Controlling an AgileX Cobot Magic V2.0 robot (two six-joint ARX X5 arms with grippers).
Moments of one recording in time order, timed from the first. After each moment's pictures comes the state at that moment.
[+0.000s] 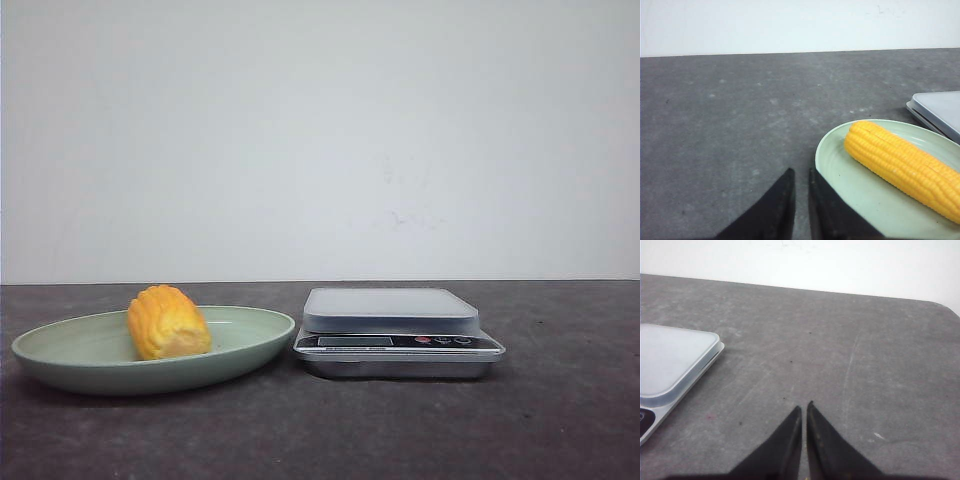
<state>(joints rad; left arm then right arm) -0.03 0.00 0.03 -0.17 0.21 0.01 0.06 0.00 0.02 -0.17 -0.06 -0.02</state>
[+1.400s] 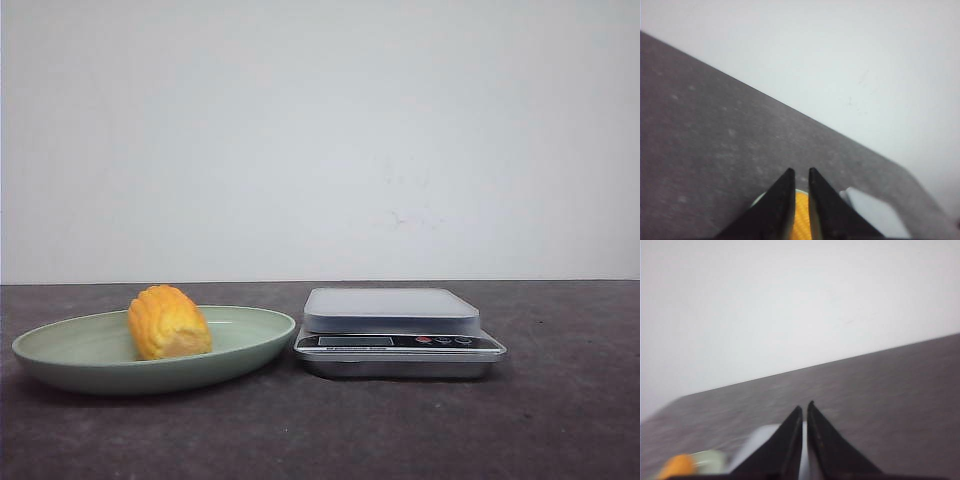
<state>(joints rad) -0.03 0.00 0.03 0.04 0.21 -0.62 0.06 0.00 0.02 0.13 -0.34 0.47</state>
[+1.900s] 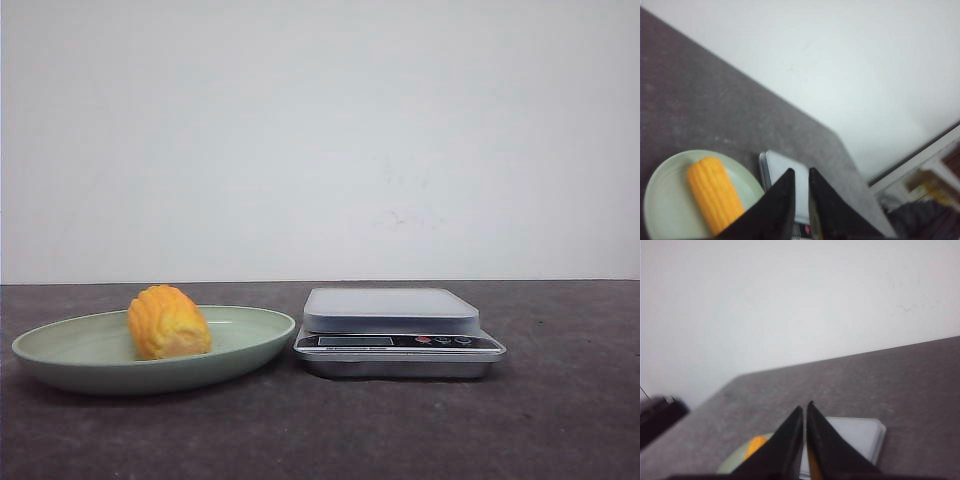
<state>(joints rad) -0.03 0.13 0.55 -0.50 0.46 -0.67 0.06 0.12 0.56 -0.40 -0.47 0.40</state>
